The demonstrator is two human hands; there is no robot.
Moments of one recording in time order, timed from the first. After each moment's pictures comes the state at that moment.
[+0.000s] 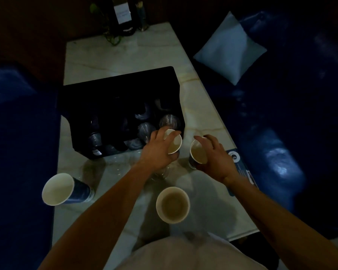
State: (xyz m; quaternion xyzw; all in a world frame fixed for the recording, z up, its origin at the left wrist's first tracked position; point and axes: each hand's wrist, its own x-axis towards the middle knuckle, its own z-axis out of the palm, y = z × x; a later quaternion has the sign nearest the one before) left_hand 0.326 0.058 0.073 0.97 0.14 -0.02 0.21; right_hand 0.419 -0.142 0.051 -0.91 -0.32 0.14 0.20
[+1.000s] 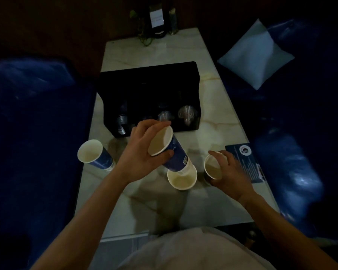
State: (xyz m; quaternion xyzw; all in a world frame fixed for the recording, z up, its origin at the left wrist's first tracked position) left_hand 0.171 0.020 0.184 0.93 0.16 0.15 0.30; right_hand 0.339 -0.212 0.049 -0.89 -0.36 0.16 0.23
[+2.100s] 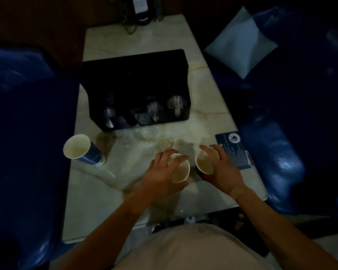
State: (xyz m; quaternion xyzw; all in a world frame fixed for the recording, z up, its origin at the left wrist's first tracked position) left_hand 0.172 -0.039 0.069 0.97 0.12 0.01 0.21; right_hand 0.322 -0.220 0.047 -0.89 -0.37 0.15 0.21
